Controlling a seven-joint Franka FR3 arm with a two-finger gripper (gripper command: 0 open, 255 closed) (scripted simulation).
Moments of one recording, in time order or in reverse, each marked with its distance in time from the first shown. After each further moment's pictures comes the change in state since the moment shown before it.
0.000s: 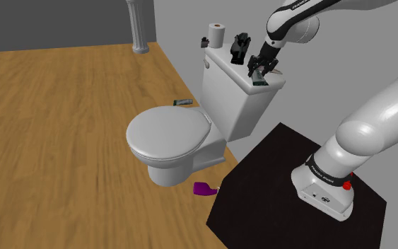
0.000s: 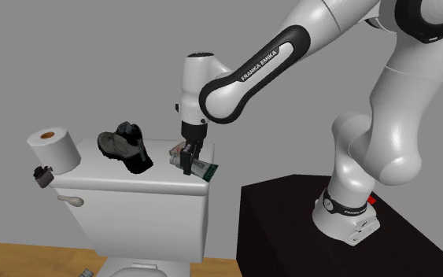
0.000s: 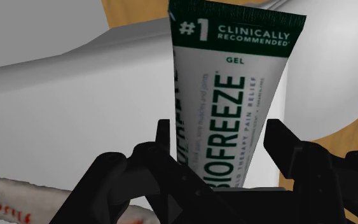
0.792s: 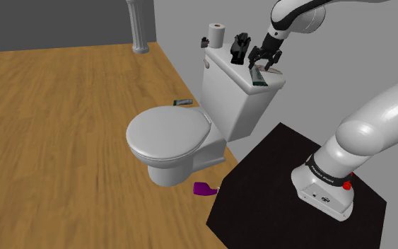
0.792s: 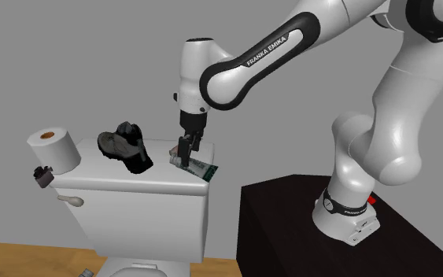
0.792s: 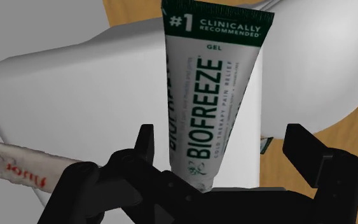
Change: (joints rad) arm -0.004 -0.055 0.009 0.041 -0.029 -0.094 0.028
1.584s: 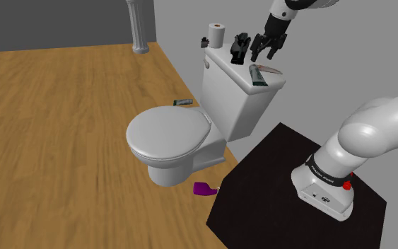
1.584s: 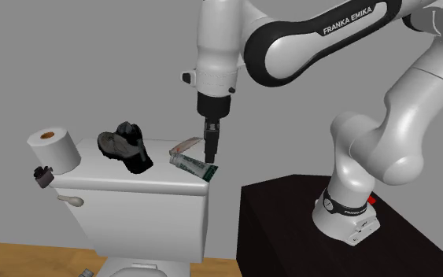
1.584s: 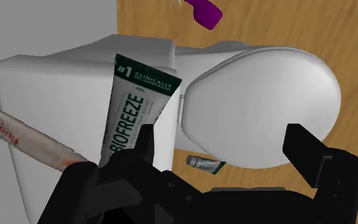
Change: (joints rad) arm 0.066 -0.291 0.142 -0.032 -0.120 -0.276 0.024
